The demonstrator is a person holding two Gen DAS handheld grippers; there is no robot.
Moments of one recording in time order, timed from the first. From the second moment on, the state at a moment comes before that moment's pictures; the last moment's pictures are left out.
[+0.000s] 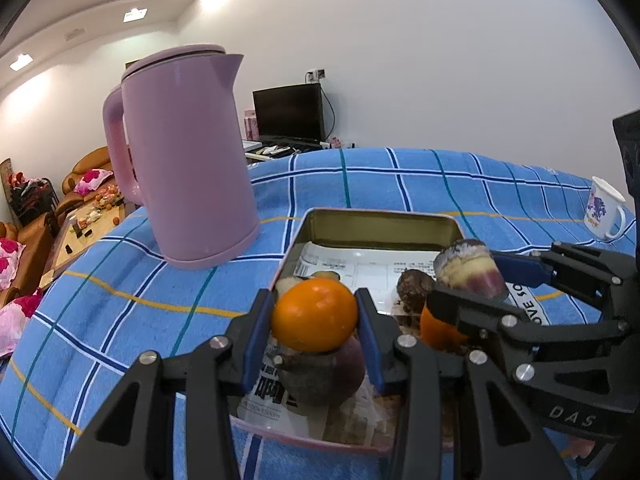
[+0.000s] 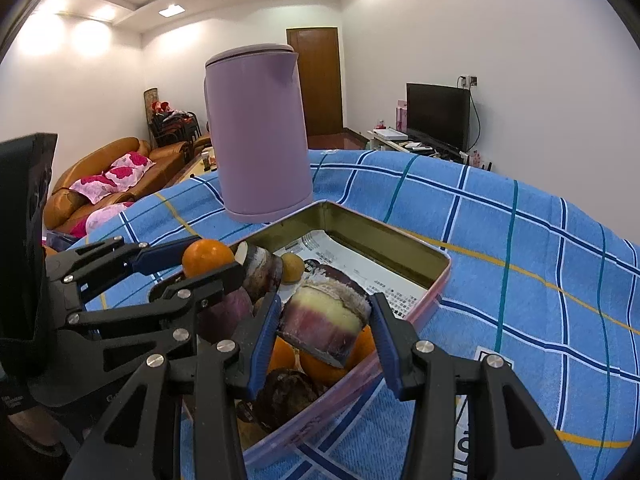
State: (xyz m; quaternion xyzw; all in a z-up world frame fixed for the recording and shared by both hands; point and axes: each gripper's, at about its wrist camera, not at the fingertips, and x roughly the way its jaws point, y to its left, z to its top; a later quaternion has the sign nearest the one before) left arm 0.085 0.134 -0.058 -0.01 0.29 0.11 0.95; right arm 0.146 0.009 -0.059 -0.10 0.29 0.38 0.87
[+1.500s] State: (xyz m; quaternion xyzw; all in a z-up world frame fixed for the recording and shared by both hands) left arm 0.043 0.120 -0.016 -0.03 0.24 0.12 0.96; right arm 0.097 -0.054 -0.005 -0.07 0.22 0.35 0.91
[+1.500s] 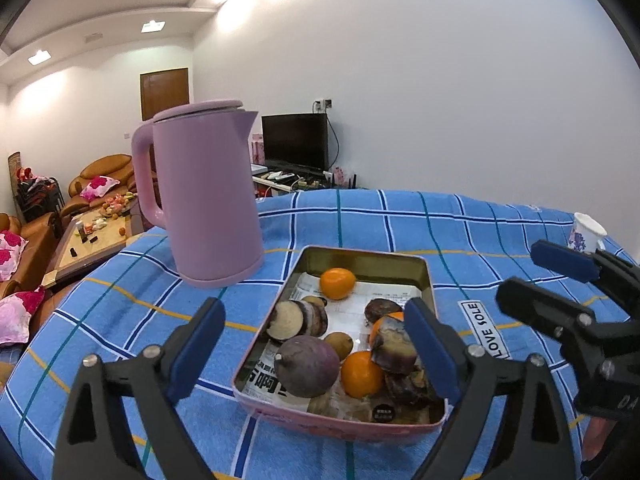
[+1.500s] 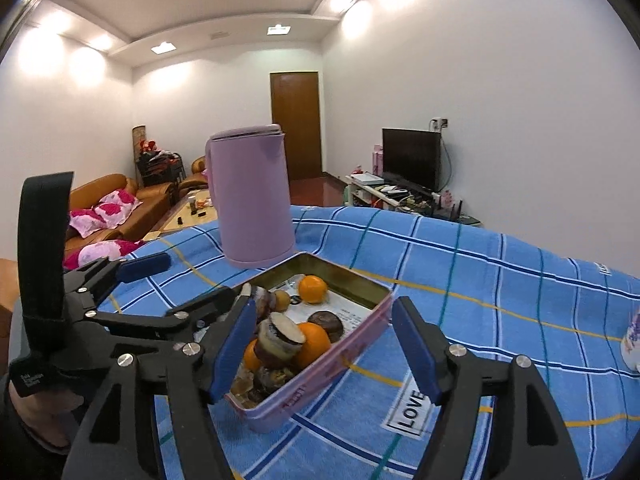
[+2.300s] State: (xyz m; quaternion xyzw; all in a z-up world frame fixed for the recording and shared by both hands) left arm 0.035 0.112 -0.008 -0.03 0.23 0.12 0.97; right arm 0.094 -0.082 -0.002 -0.04 0.22 0.32 0.92
